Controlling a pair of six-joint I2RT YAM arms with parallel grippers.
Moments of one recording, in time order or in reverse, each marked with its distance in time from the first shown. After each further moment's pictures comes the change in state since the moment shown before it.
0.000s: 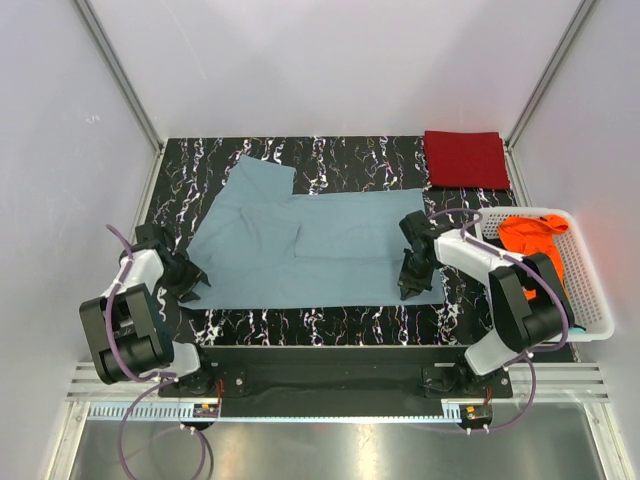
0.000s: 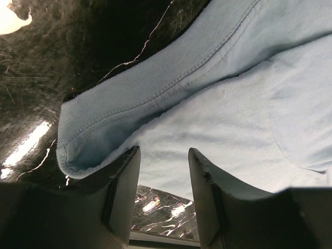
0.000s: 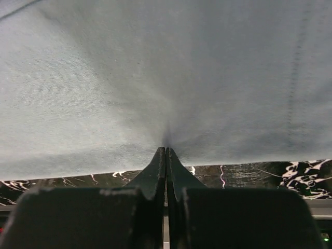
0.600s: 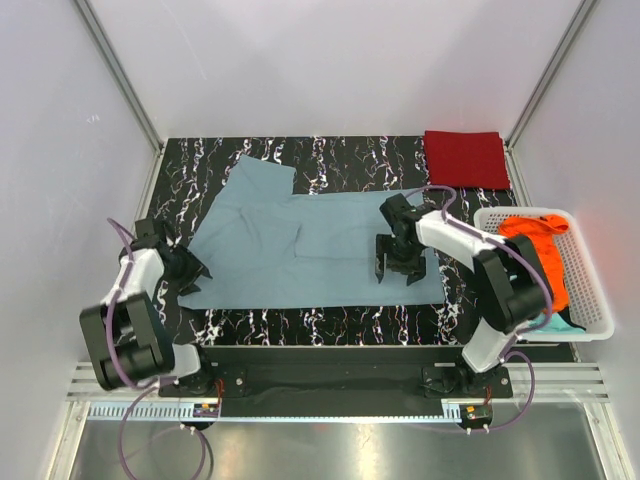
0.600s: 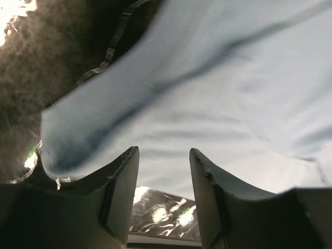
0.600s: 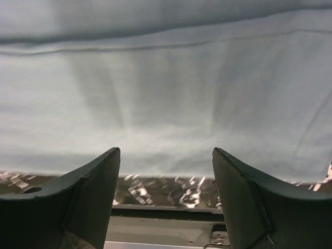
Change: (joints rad) left arm -0.021 0.003 0.026 0.015 0.034 0.040; right arm 0.066 0.164 0.226 -0.074 0.045 -0.191
